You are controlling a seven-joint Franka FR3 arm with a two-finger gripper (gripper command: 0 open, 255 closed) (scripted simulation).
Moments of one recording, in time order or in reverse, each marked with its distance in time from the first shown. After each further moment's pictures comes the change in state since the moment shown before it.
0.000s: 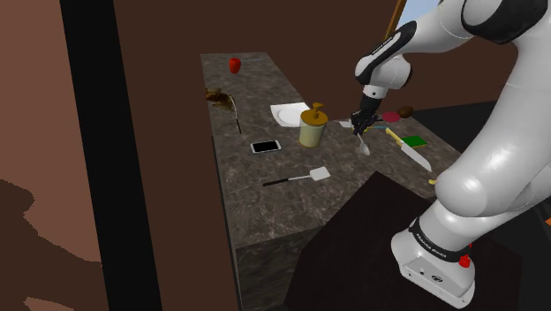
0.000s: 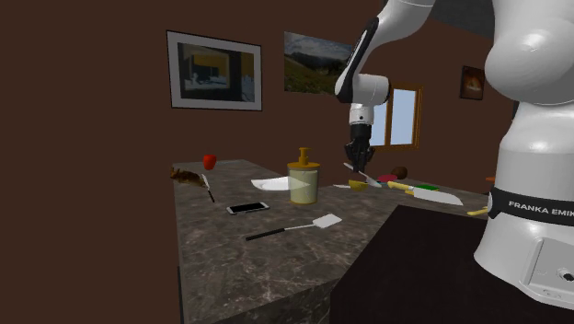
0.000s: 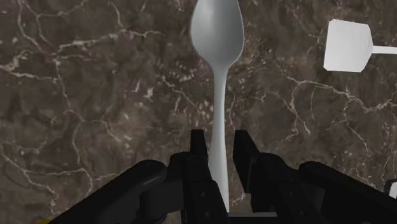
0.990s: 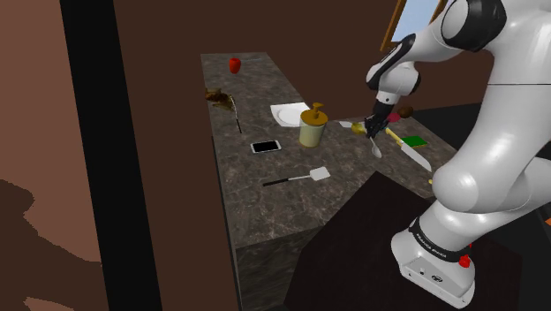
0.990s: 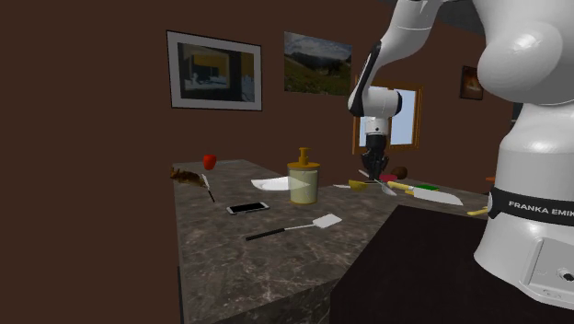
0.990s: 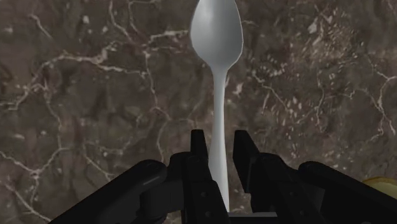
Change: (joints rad) arm -0.119 0.172 -0.037 0.136 0.031 0.010 -0.174
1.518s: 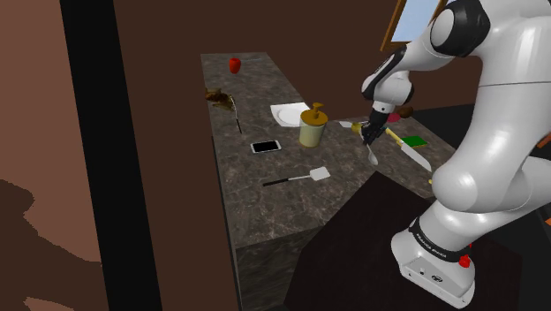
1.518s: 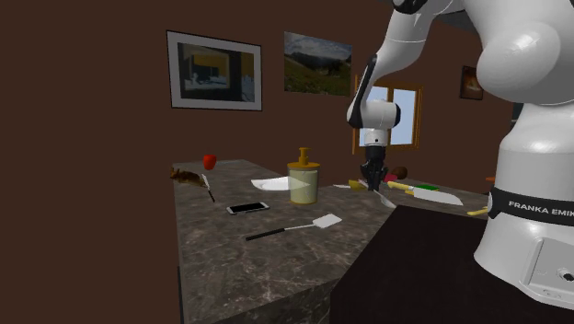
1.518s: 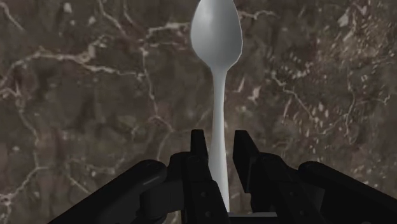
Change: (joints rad) arm -0.013 0.087 0.022 0.004 0.036 0.079 -0.027
